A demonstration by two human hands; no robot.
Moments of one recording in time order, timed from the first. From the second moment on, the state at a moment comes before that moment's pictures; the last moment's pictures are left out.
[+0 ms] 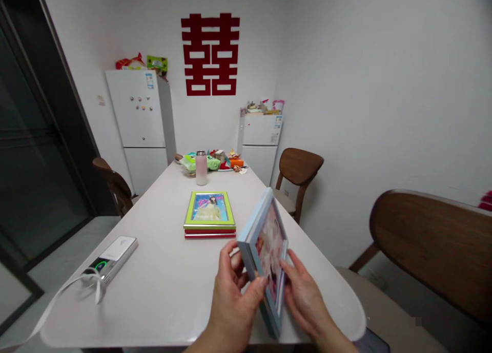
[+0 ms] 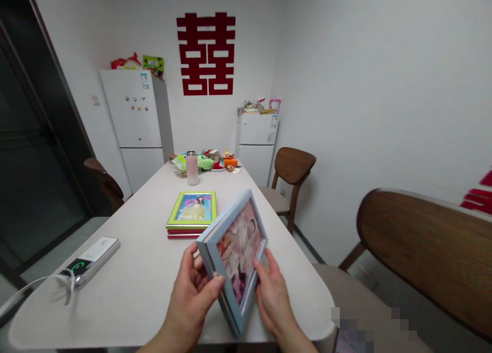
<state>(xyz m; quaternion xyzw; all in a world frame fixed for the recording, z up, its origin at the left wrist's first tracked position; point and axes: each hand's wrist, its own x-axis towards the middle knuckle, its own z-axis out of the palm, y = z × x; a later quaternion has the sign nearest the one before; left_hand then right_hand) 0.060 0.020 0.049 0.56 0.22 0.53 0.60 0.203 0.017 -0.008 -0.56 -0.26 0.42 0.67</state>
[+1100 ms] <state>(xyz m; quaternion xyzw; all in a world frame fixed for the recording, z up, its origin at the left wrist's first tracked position) 0.000 0.154 -0.016 0.54 0.50 0.46 0.50 0.163 0.144 0.000 -0.65 -0.72 -0.05 0.25</state>
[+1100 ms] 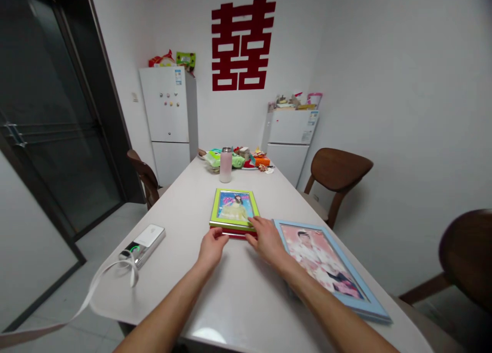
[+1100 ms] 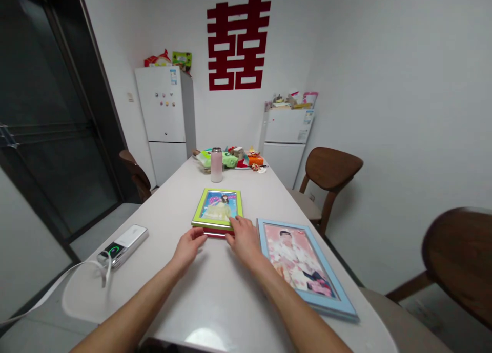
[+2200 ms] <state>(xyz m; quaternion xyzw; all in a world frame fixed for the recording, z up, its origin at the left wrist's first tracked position) -0.037 0.002 -0.007 0.93 0.24 0.26 -0.02 0.139 0.021 0.021 -0.48 -0.40 0.59 0.50</state>
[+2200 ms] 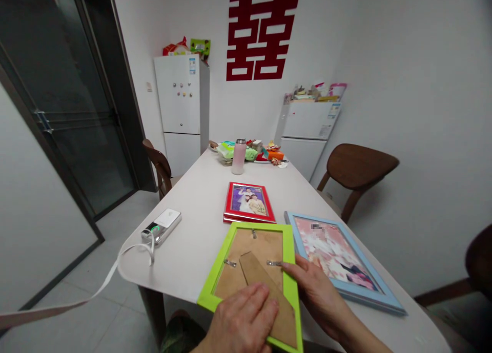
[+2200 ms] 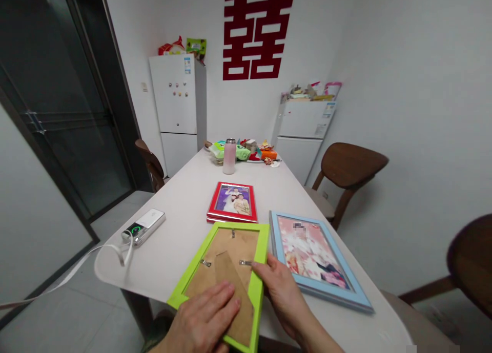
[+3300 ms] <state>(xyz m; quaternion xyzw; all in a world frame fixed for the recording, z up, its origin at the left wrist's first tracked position) -0.027 0.006 -0.029 0.95 0.27 0.17 0.04 0.140 0.051 -0.013 -0.64 -0.74 0.01 0.23</state>
